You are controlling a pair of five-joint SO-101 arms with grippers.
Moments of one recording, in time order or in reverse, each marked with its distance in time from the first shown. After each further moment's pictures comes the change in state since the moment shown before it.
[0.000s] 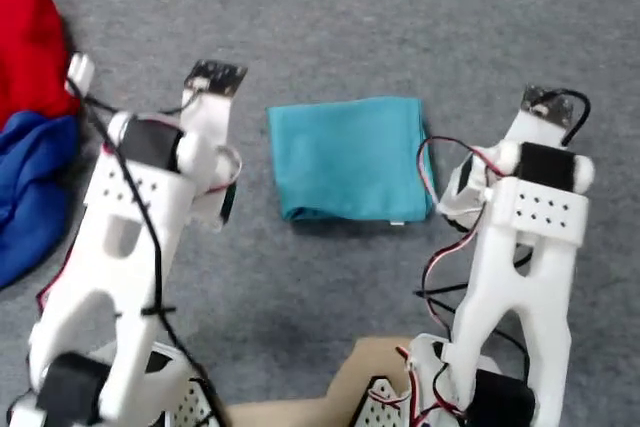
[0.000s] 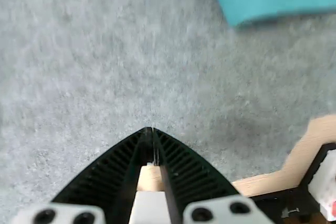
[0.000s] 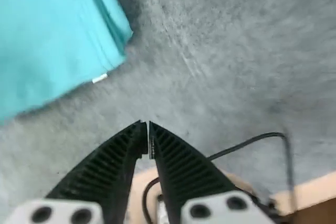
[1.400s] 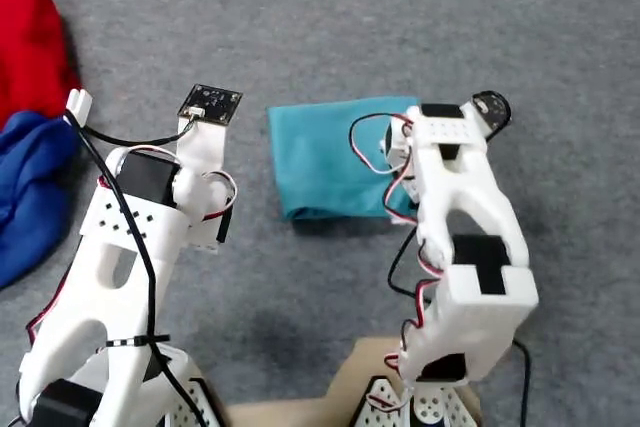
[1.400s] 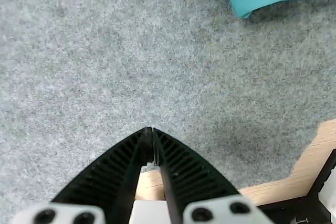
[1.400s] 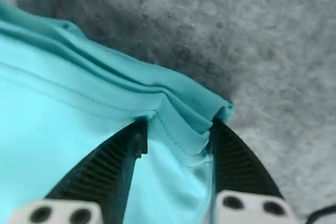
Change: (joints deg) left arm 0.0 -5.3 9.3 -5.5 0.0; right arm -13.2 45.0 -13.8 -29.5 -43.6
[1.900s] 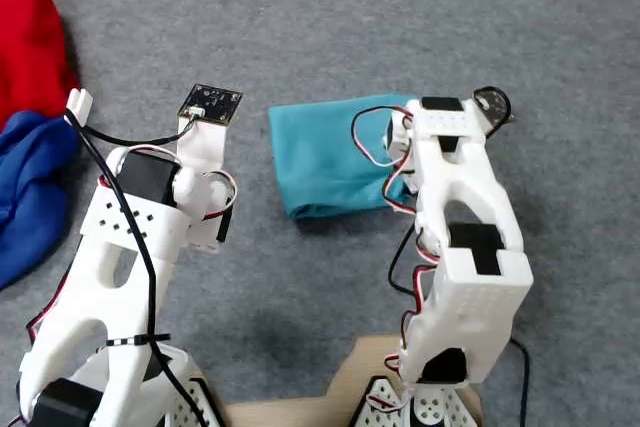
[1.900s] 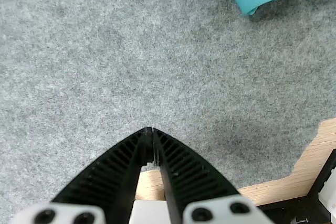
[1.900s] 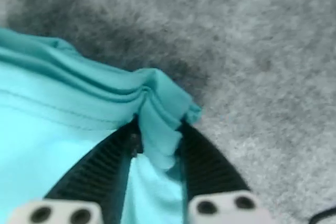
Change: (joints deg) left arm 0.0 0.0 0.0 0.0 0.0; right arm 0.1 5.5 -5.4 2.5 -0.6
